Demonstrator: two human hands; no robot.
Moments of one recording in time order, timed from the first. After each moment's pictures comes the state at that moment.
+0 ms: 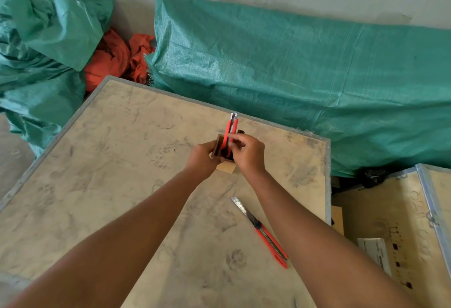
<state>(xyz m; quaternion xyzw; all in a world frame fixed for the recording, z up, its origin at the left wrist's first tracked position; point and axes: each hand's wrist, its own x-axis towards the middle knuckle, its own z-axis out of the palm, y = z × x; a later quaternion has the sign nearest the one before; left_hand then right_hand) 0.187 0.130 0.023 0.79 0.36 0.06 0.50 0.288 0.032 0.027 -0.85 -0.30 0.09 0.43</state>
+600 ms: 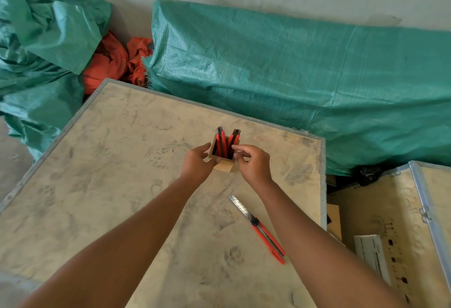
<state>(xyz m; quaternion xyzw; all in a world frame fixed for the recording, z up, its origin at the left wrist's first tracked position) 0.173 0.122 0.013 0.73 0.42 0.10 0.53 0.290 -0.006 0.011 -0.84 -0.32 0.10 0.41</state>
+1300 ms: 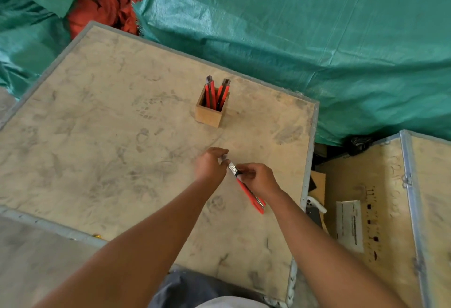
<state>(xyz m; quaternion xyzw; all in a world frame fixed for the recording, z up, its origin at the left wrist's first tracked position) 0.147 -0.021 -0.059 0.77 0.41 0.08 0.47 0.247 -0.157 -0.049 -0.86 -0.25 0.34 0.30</state>
